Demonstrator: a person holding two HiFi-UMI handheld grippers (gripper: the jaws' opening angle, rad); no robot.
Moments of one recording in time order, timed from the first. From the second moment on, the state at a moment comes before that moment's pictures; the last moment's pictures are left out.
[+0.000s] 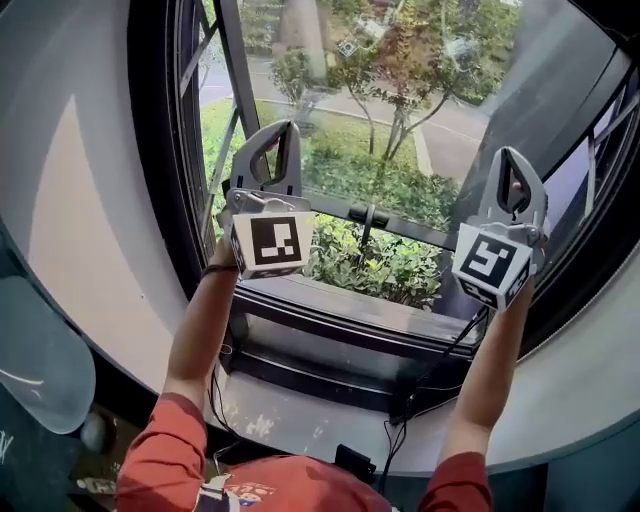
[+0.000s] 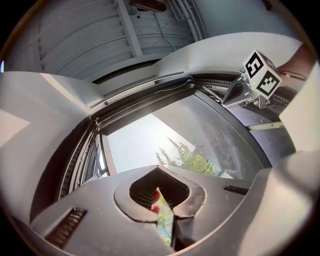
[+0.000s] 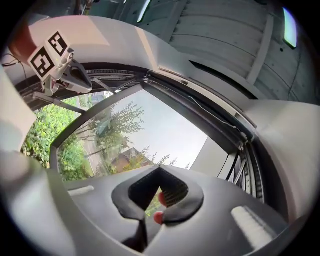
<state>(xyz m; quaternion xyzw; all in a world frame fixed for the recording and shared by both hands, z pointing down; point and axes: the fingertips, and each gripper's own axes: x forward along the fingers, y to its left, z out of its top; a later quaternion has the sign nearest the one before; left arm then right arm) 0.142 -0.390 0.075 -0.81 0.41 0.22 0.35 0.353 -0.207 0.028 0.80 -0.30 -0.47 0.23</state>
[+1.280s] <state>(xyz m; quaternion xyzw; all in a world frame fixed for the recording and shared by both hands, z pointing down) 0.101 -0.330 0.361 -0.90 0.39 0.09 0.17 0.297 -0.148 0.343 0.84 -0.49 -0.22 0.08</state>
